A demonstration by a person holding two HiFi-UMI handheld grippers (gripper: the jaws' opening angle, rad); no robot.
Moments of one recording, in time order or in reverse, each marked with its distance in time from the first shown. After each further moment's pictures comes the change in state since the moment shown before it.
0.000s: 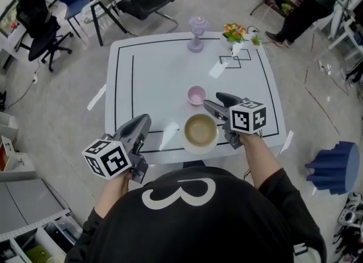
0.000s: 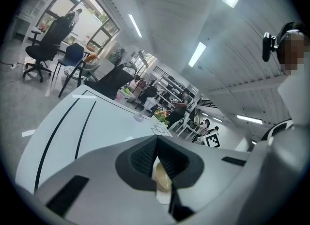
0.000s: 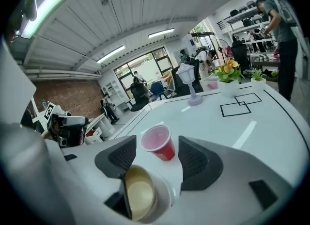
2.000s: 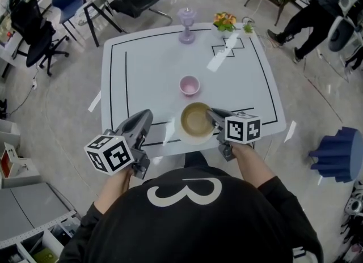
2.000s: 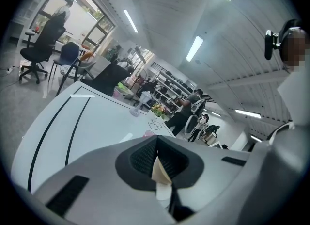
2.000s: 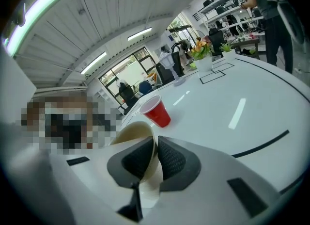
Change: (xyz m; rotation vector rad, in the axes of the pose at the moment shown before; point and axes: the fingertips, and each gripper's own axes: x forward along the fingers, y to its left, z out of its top) left arm 0.008 -0.022 -0.021 0.036 0.052 -0.009; right arm -0.028 0.008 -0.080 0.227 -0.006 -0.073
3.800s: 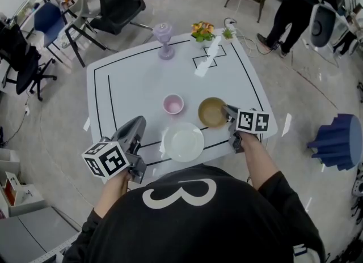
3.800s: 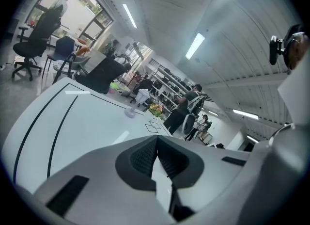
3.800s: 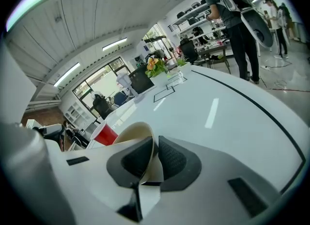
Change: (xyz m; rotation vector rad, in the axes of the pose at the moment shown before) left arm 0.060 0.006 0.024 -0.008 0.035 -0.045; right arm -0.041 -0.134 0.045 0.164 -0.112 -0.243
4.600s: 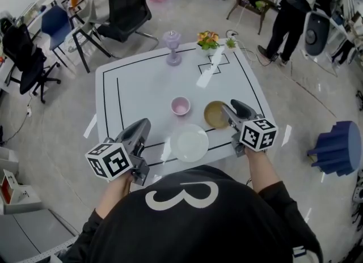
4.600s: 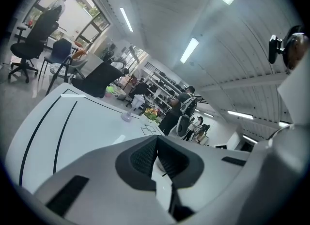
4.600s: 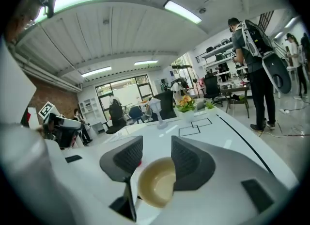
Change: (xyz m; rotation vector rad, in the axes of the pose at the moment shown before) left arm -0.028 -0.012 0.007 0.025 -0.041 -0.049; right arm -0.053 0.083 0.043 -0.328 -0.287 0.104
